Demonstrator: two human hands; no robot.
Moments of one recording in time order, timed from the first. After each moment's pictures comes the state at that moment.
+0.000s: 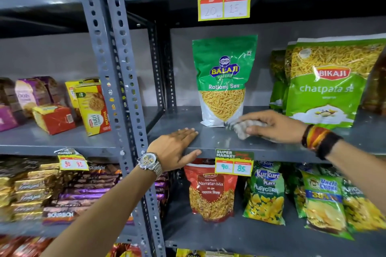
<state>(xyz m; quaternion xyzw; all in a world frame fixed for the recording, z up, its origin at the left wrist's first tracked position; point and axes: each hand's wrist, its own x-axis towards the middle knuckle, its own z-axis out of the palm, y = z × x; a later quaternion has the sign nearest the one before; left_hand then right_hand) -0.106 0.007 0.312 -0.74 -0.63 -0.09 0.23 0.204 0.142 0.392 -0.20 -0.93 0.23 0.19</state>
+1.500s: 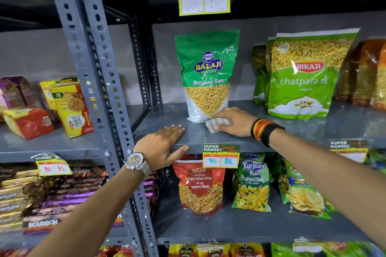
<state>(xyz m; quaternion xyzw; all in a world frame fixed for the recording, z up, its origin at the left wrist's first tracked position) -0.102 0.004 0.312 -0.73 -0.64 -0.10 0.23 0.148 0.158 0.371 -0.33 -0.93 0.07 0.15</state>
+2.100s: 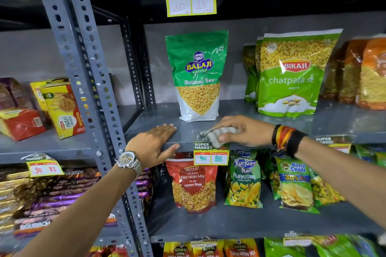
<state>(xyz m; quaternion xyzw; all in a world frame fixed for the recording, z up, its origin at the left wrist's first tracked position) -0.102 0.002 0.312 -0.73 -0.64 -0.10 0.21 0.207 0.119 0.368 -0.20 -0.94 0.22 0.17</state>
